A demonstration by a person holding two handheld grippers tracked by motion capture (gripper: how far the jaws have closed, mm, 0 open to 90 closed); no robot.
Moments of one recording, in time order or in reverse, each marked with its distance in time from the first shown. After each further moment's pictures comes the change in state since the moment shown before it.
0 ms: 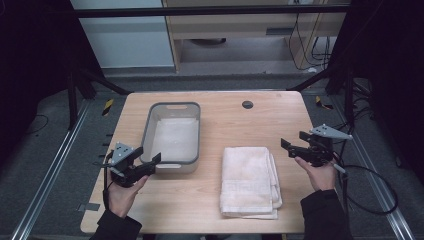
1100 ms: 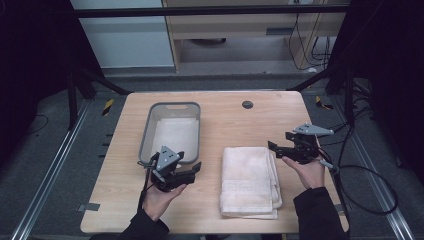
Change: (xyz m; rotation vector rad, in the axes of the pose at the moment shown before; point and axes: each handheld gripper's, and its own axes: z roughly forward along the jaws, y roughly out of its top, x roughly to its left) left arm -0.091 0.003 0.035 0.044 -0.178 0.121; right arm 0.023 0.005 0.023 0.076 0.062 -0.058
